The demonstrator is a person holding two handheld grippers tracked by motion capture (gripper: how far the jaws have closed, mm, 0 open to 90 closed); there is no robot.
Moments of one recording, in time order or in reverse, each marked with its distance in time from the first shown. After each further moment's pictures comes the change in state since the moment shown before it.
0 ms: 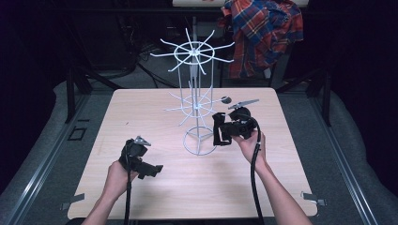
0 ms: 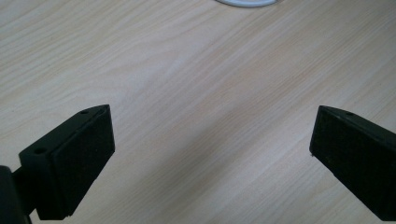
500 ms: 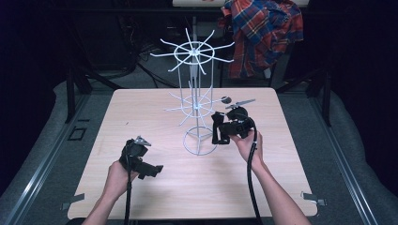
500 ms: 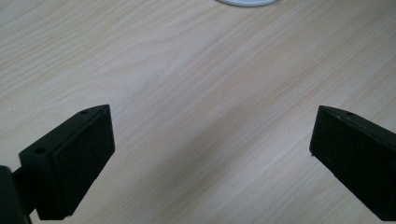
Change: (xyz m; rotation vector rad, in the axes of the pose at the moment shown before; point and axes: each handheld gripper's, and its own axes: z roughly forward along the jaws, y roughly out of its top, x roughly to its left) left arm 0.000 0.000 0.000 -0.003 0.003 0.000; right arm 0.000 0.002 0.012 0.018 -0.020 0.027
